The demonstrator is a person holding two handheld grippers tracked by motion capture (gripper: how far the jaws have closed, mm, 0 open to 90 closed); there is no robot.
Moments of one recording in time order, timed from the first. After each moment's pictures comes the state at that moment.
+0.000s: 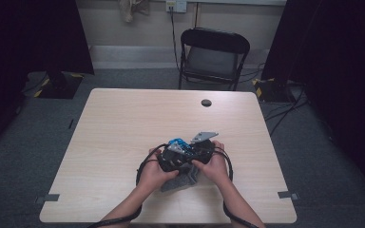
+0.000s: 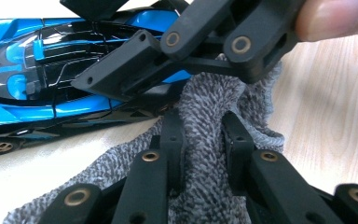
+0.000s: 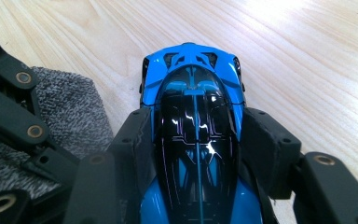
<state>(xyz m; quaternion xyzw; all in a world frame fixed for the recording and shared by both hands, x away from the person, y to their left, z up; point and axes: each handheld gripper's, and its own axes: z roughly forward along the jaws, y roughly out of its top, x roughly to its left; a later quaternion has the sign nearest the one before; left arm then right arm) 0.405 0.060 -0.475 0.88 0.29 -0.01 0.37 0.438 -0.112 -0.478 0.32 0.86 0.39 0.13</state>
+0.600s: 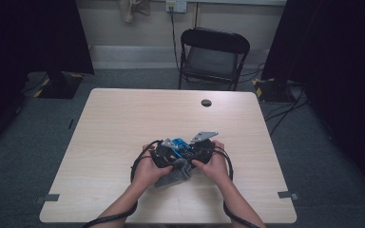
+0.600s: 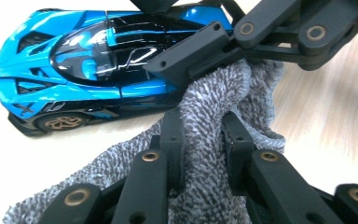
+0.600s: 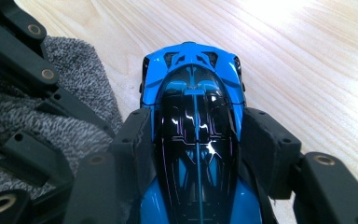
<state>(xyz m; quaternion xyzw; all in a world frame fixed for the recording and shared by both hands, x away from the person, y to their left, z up) 0.416 0.079 -0.473 0.88 0.31 0.01 0.36 0.439 -0.112 -0.477 0.31 0.86 0.39 0.13</state>
